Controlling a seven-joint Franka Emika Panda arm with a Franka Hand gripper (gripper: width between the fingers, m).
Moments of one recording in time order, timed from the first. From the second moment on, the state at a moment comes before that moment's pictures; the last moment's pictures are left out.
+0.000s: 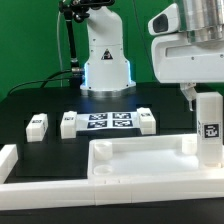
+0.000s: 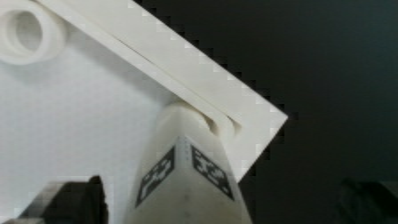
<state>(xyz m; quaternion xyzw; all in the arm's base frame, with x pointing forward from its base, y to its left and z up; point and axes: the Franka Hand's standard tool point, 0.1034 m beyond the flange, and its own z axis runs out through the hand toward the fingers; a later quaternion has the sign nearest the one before) 0.639 0.122 0.110 -0.91 0.41 -0.01 0.08</state>
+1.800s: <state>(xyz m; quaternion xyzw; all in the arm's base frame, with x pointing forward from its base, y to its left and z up) 0.642 0.105 0.113 -0.86 0.51 -0.02 0.05</state>
